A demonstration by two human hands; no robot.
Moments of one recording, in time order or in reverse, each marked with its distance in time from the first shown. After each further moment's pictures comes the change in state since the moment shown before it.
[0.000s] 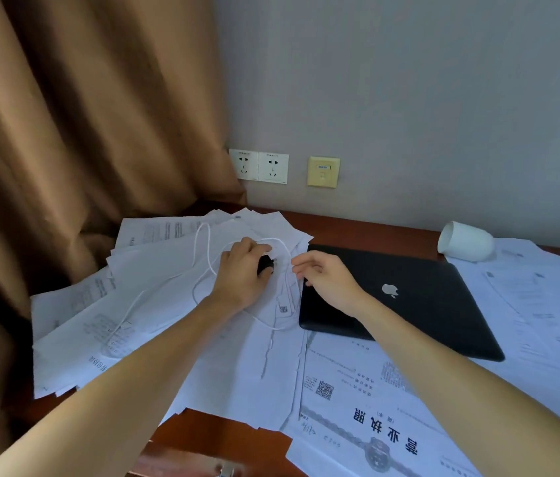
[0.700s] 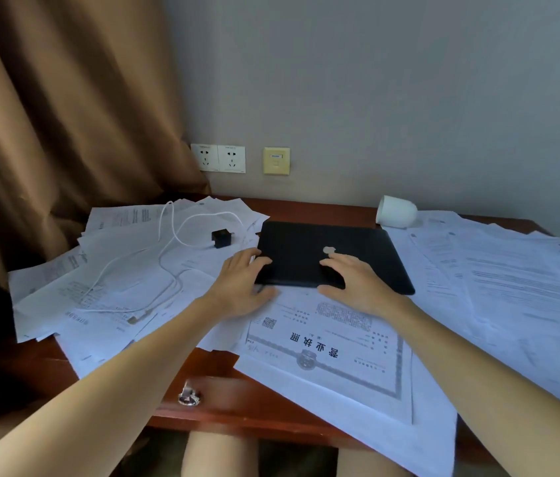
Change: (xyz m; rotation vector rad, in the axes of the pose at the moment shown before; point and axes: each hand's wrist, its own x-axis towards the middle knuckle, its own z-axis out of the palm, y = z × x) left_hand -0.091 0.076 0.012 -0.001 -0.280 0.178; right_hand -0.141 0.050 -0.107 -0.807 -0.043 -0.096
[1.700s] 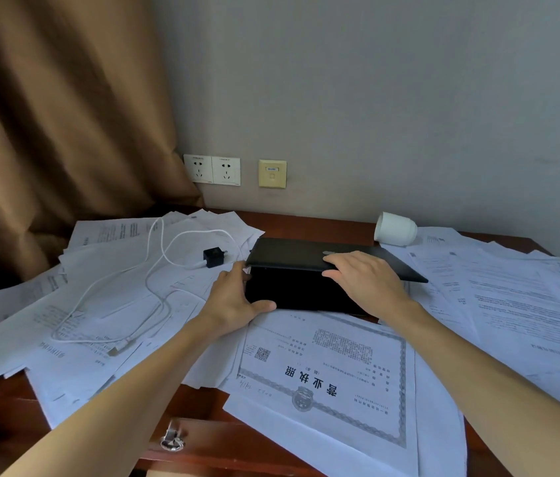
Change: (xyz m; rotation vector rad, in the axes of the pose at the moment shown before) left_hand 0.027 -0.007 0.008 -0.405 0.120 -0.230; right_hand 0.038 0.025 -0.019 -0.531 0.656 -0.353
